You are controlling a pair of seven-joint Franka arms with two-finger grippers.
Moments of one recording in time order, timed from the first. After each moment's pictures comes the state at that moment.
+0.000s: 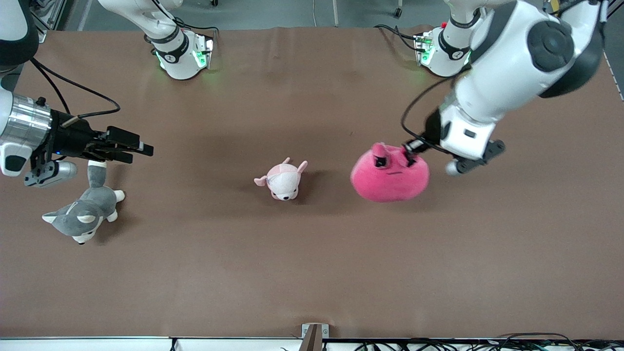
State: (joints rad) left arm -0.12 0.19 -0.40 -1.53 -0.18 1.85 -0.99; right arm 0.06 0.16 -0.03 -1.54 0.56 1.61 -0.05
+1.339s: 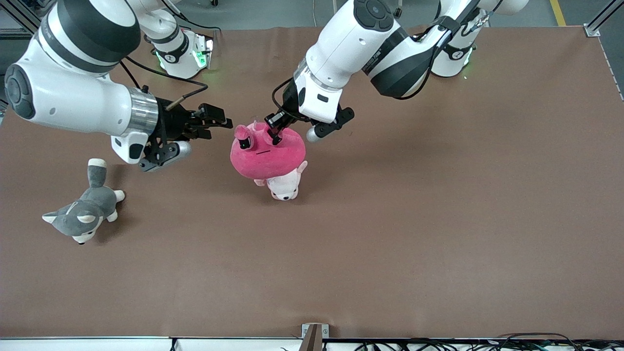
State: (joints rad) left arm -0.50 0.42 -0.39 -1.40 -0.18 2.28 -1.47; right arm 0.32 0.18 -0.02 -1.56 0.59 1.60 0.05
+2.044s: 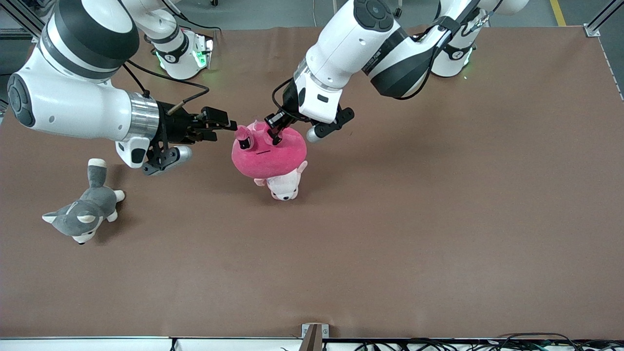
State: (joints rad) left arm -0.50 0.42 -0.39 -1.40 -0.18 2.28 -1.47; right arm 0.32 0.19 -0.03 -1.56 0.66 1.62 0.05
